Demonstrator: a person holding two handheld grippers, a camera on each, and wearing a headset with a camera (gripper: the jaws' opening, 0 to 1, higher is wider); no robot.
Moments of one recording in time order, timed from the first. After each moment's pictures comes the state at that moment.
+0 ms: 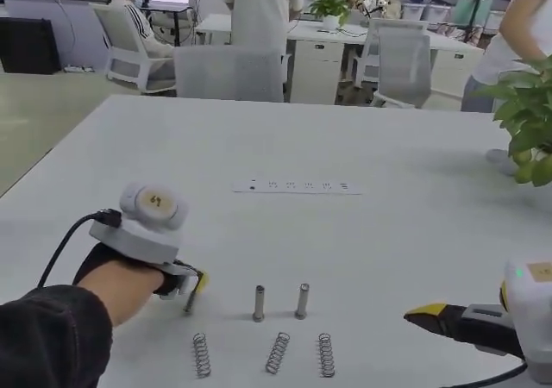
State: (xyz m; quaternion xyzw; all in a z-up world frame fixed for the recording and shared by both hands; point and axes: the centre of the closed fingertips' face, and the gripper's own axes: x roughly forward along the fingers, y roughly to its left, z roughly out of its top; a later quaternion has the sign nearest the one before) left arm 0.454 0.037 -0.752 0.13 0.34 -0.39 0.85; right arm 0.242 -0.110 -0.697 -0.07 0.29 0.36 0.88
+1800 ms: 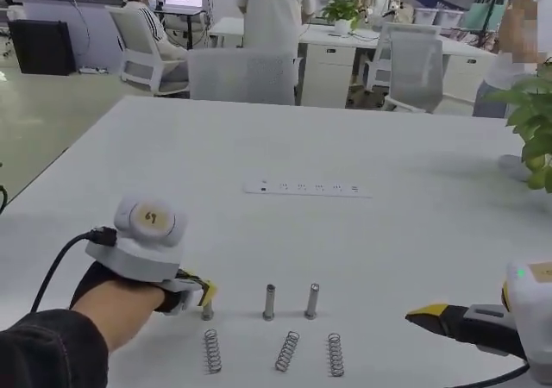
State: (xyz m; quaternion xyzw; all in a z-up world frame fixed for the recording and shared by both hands) left arm 0.429 0.046 -0.746 0.11 0.32 -0.40 0.85; right arm 0.242 -0.100 -0.695 -0.08 0.29 0.37 0.88
